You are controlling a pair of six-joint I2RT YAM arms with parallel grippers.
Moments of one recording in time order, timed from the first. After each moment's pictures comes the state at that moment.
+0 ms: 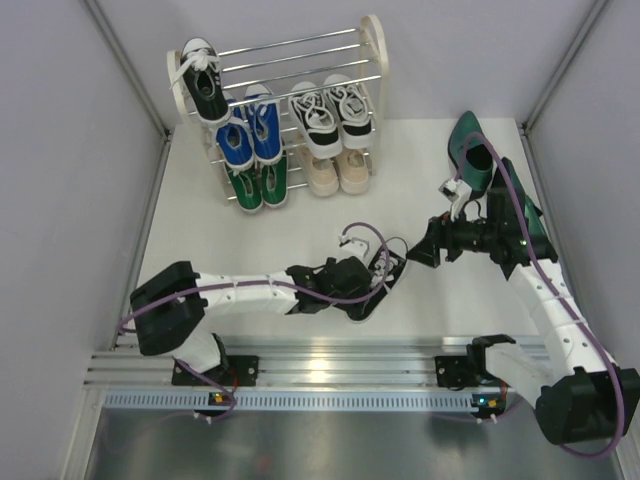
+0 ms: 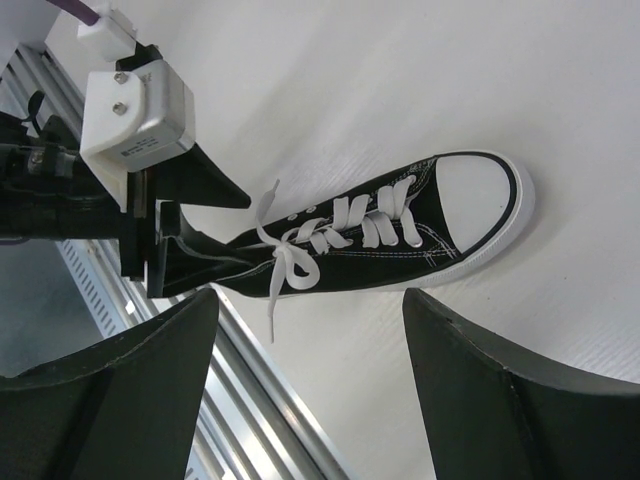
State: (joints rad) left arm -1.16 1.52 0.86 -0.23 -0.27 -0.70; right arm 0.11 0.98 0.83 -0.61 -0.81 -0.08
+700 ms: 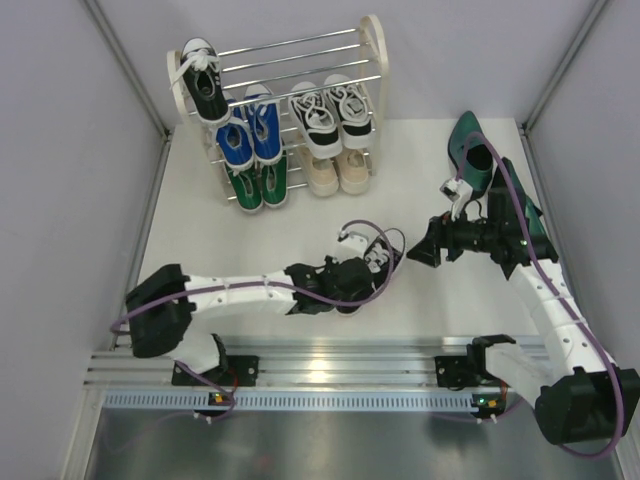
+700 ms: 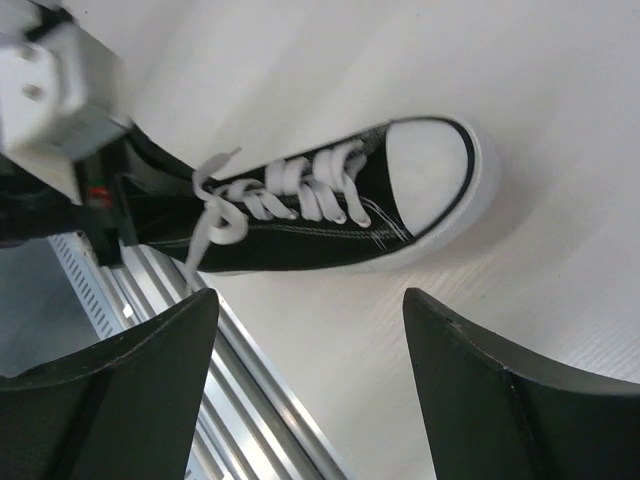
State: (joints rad) left arm -1.20 1.57 0.96 -0.36 -0.48 -0.66; right arm 0.11 0.98 0.83 -0.61 -0.80 -0.08
